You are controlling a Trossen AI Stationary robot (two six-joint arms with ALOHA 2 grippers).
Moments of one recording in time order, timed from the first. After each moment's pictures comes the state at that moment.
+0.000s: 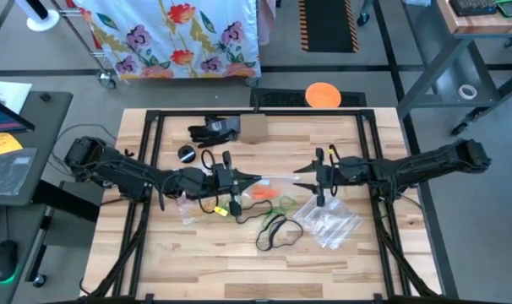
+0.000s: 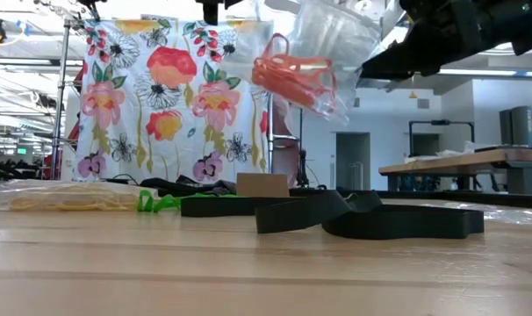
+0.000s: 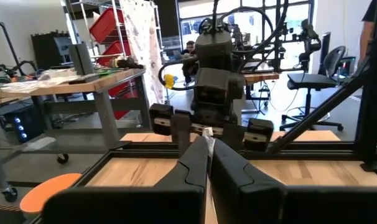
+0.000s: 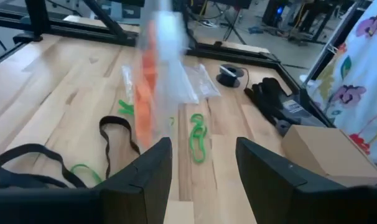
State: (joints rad) left arm -0.22 1.41 0.79 0.72 -0.43 0.14; right arm 0.07 0.99 0.44 0.27 0.16 -0.15
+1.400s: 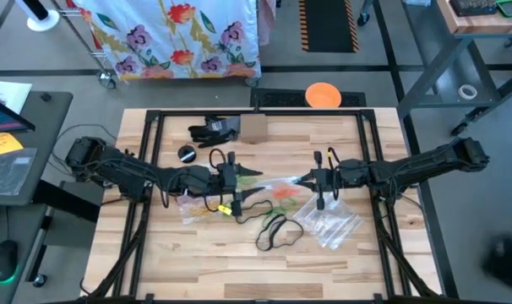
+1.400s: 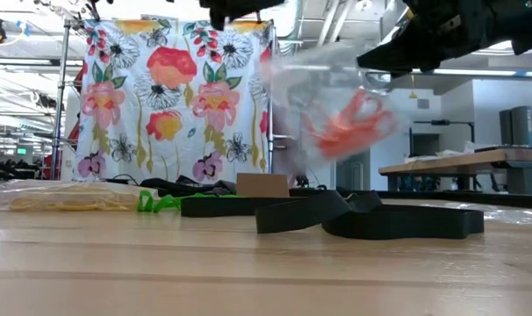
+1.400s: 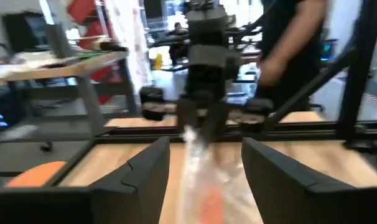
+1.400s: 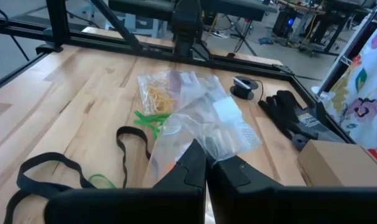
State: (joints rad) left arm -0.19 1.42 0.81 0.60 -0.36 0.11; right arm 0.10 1.02 0.44 0.33 0.16 -0.14
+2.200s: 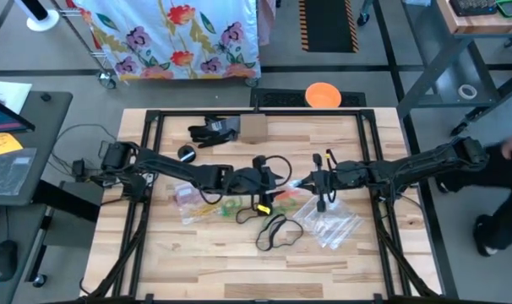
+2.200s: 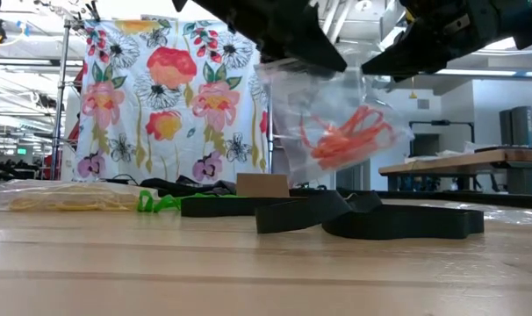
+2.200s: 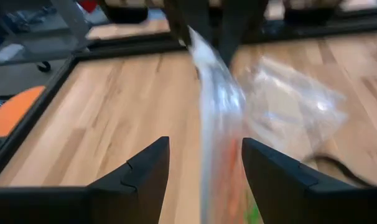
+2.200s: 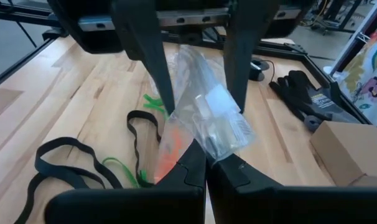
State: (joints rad) left arm -0.12 1.77 1.24 0.07 -0.30 0.06; right arm 0.12 1.02 0.47 0.21 0.16 -0.10
